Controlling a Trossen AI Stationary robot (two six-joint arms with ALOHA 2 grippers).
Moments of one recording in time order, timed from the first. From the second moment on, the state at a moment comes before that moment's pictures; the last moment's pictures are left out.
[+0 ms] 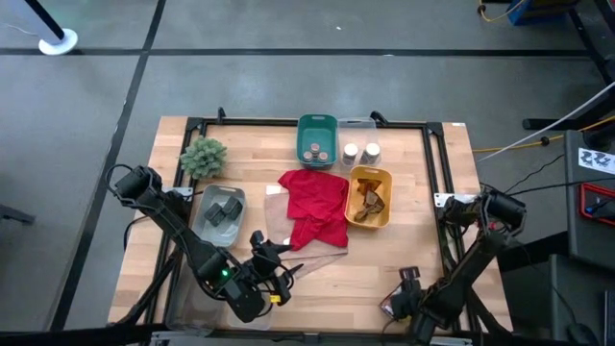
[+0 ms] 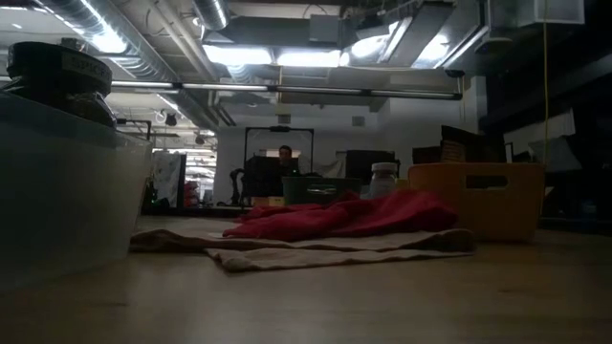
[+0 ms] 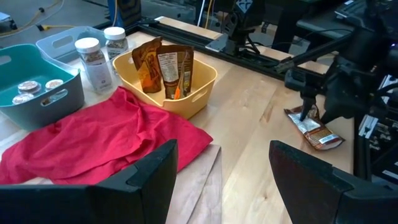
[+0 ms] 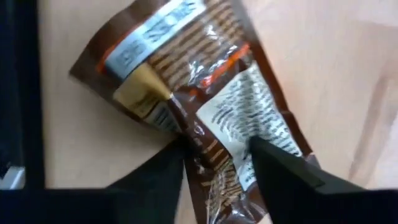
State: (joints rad) left arm -0.72 1.74 1.38 -0.46 -1.05 -0.87; right arm 1.05 1.86 1.11 -0.80 0.06 0.88
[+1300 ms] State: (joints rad) left arm -0.72 1.74 1.38 -0.46 -1.05 -0.84; right arm 0.82 1.74 1.38 -1.57 0.45 0.59
